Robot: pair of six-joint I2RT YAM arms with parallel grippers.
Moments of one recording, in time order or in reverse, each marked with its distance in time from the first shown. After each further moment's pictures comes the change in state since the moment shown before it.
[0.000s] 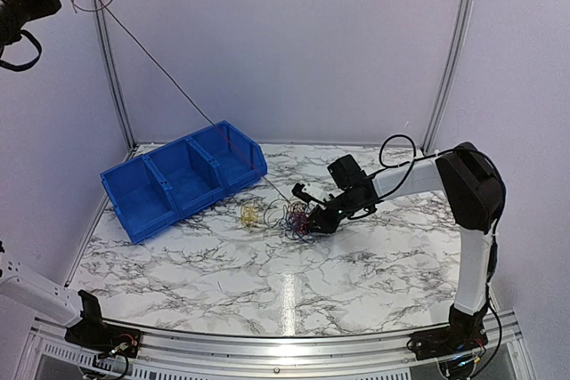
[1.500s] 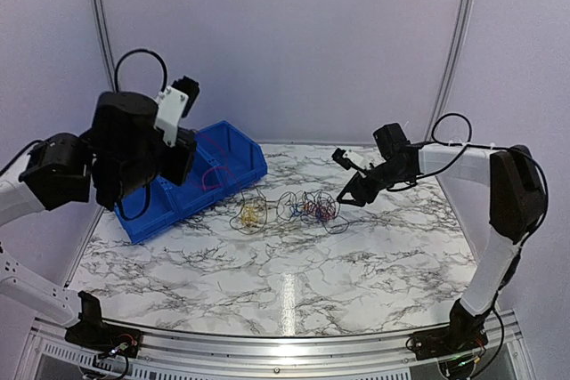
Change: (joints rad) left arm -0.110 -0.031 -0.718 -0.235 0.087 -0.436; right arm -0.214 -0.227 0.017 -0.227 -0.048 -0.116
